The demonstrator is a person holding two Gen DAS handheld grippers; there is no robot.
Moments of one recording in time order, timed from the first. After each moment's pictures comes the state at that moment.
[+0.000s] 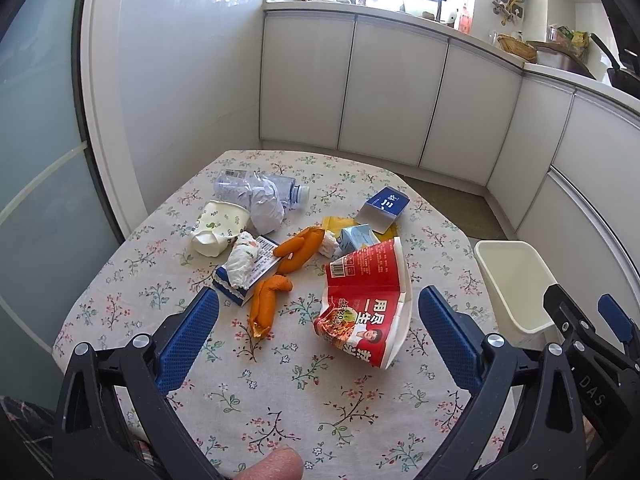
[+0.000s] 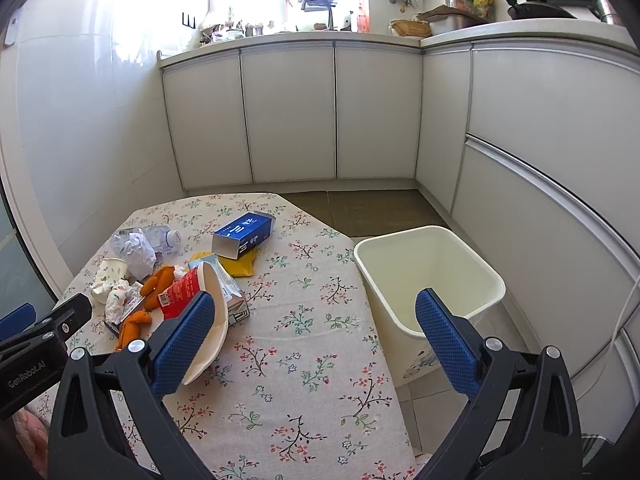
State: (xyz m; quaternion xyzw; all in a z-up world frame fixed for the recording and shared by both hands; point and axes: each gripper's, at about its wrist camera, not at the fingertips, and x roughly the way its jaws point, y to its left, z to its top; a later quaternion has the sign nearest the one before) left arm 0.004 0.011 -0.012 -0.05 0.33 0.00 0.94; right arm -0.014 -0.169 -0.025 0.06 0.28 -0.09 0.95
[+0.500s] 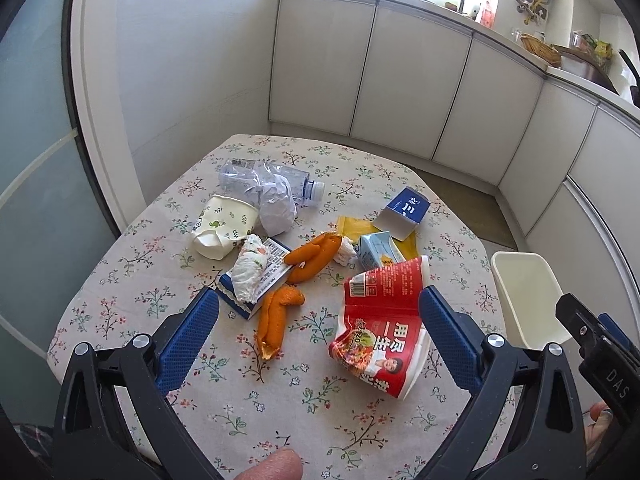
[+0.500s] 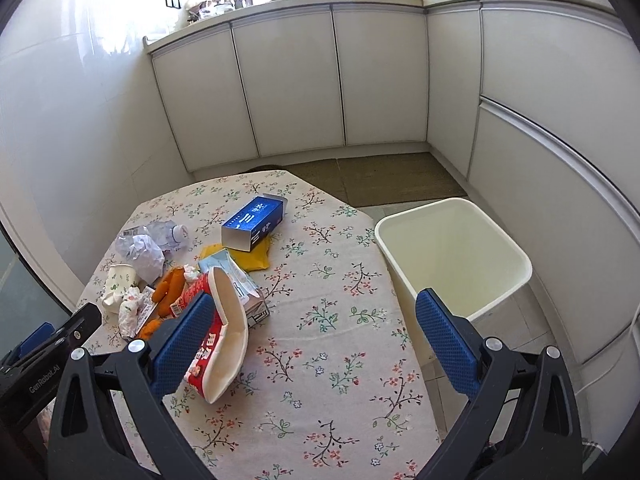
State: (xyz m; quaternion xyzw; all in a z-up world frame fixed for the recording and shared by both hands) left arm 0.056 0.035 -0.012 -0.08 0.37 0.01 0.93; right arm 0.037 -0.172 -0.017 0.11 0.35 -0.07 0.93
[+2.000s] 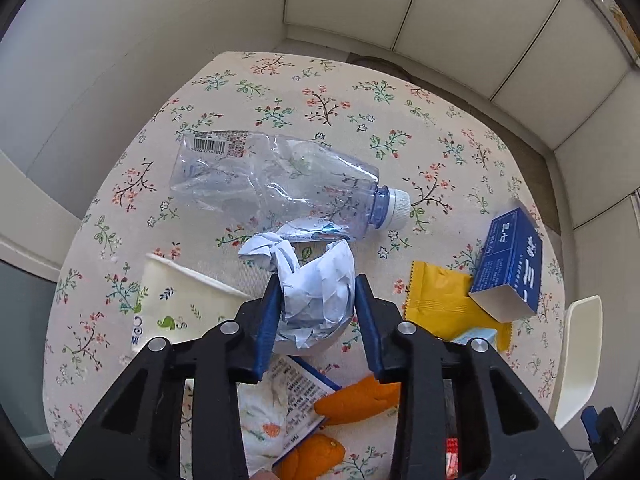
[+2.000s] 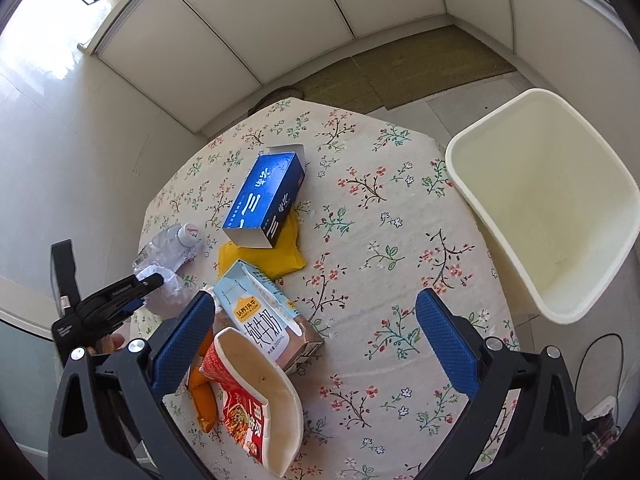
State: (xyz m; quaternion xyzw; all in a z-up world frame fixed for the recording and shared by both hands) left arm 0.288 0.088 -0.083 -0.10 0.55 0.03 0.83; right arm 0.179 -0.204 -0.082 0.28 0.49 -0.01 0.82
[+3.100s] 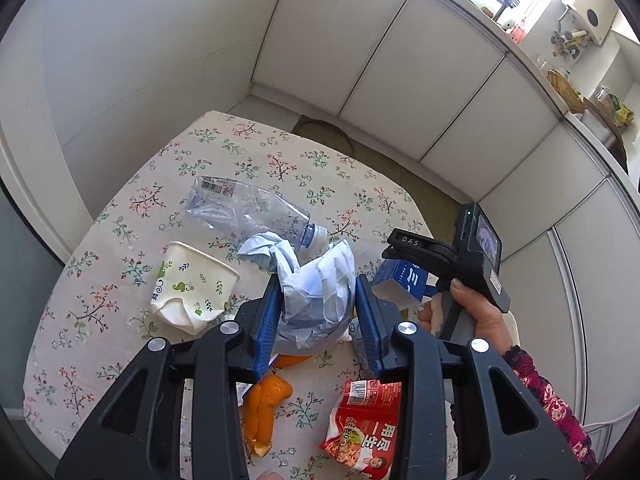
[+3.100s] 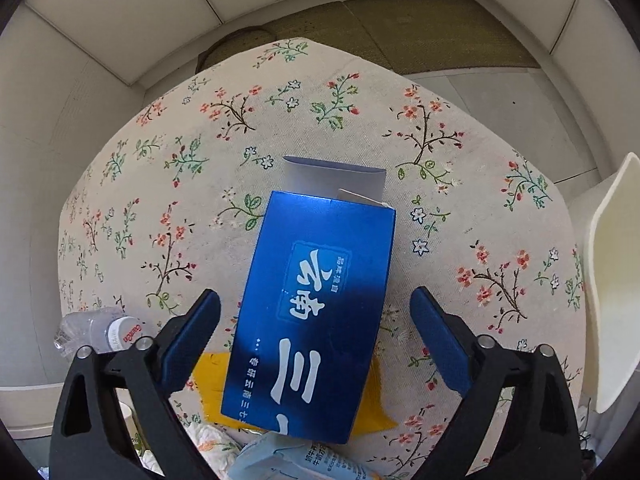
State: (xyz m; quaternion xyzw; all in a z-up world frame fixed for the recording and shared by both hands) left arm 0.200 0.108 0.005 -0.19 0.44 -0.05 0.88; right arm 0.370 -0.135 -0.158 0.22 0.61 -0.07 0.76
